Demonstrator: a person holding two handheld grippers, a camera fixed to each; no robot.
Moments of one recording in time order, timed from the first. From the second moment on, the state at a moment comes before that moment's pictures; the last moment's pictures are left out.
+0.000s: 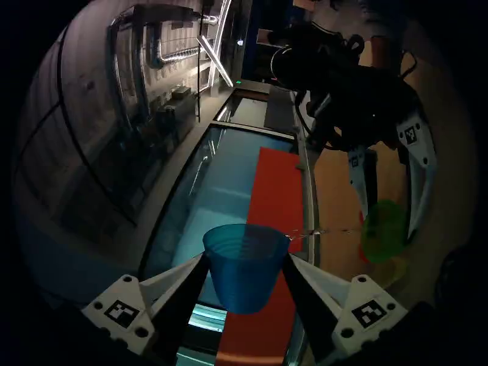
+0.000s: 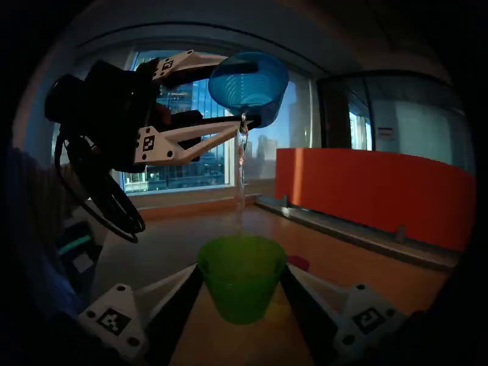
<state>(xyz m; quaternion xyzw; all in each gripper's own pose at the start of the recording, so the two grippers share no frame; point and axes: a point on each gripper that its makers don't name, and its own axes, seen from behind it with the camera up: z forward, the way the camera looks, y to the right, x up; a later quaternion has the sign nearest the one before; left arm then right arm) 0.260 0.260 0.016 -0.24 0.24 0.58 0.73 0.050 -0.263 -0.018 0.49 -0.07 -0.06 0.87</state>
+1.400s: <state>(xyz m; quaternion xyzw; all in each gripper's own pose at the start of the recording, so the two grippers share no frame) 0.264 0.267 0.005 -0.22 0.27 0.65 0.68 0.053 -0.265 -0.015 0.48 -0.07 -0.06 0.87</state>
